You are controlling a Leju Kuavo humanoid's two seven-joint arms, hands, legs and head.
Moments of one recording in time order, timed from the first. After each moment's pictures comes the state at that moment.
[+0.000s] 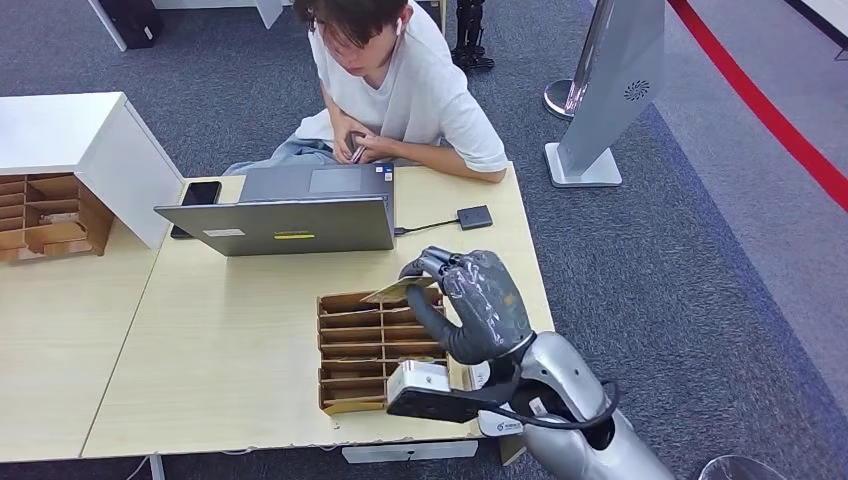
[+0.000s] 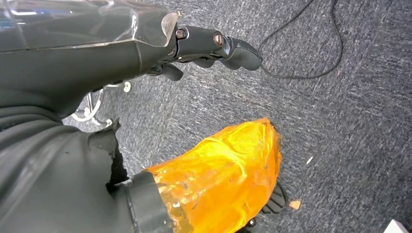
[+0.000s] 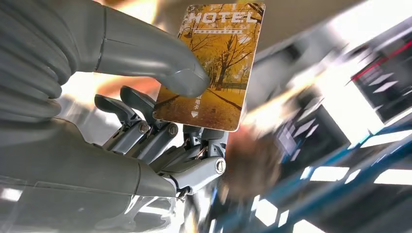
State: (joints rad) left arm -0.04 -0.19 0.99 -0.30 -0.60 0.43 -0.22; right arm -0.34 -0.14 0.75 -1.71 0.71 -0.16 -0.07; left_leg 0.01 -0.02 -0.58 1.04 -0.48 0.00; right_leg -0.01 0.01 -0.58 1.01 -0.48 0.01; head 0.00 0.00
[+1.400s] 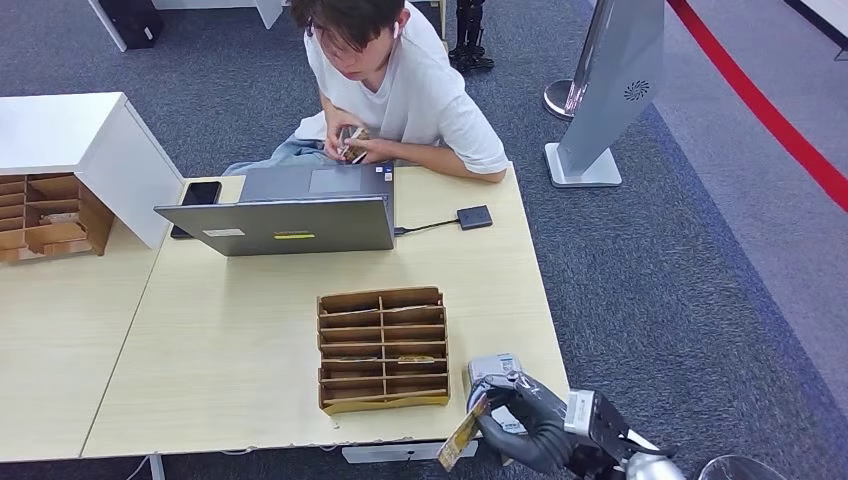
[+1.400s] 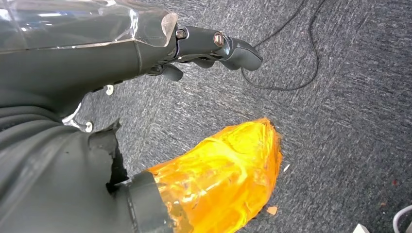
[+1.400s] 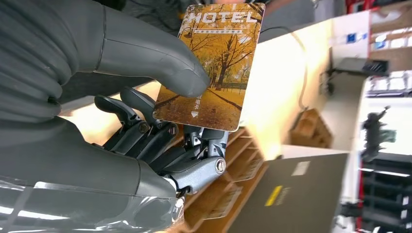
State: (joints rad) left arm -0.06 -0.18 1.05 -0.28 -0.63 0.46 -0.32; right arm -0.02 -0.41 0.58 -1.60 -0.27 0.35 -0.35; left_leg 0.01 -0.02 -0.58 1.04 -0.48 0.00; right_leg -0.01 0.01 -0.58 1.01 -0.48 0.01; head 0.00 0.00
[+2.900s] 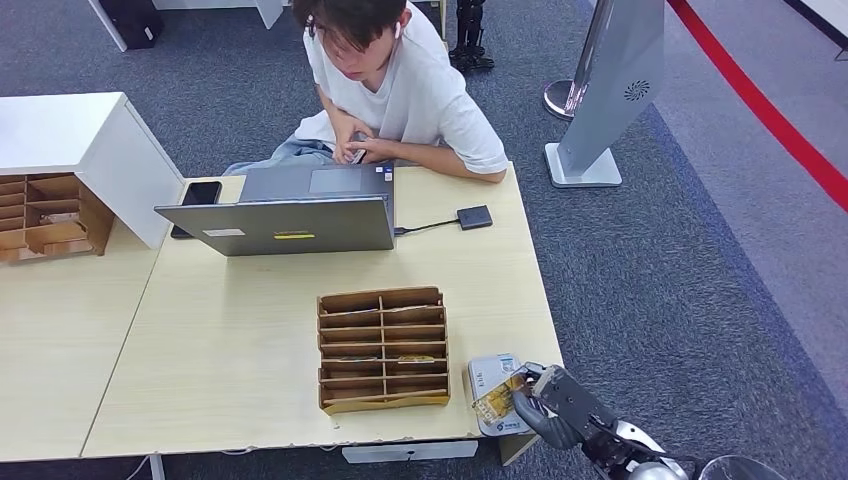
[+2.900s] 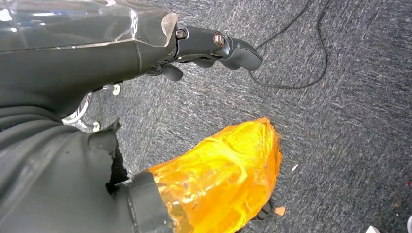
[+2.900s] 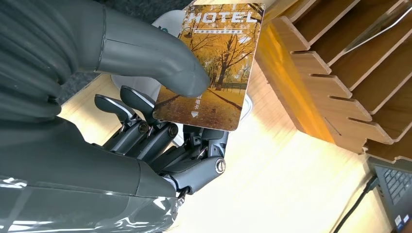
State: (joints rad) left arm -0.06 -0.17 1.05 -0.26 -0.64 0.47 -0.30; right arm 0.02 -0.40 0.50 -1.48 0.01 0.03 -0.09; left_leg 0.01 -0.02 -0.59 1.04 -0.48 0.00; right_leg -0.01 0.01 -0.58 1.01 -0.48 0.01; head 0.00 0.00
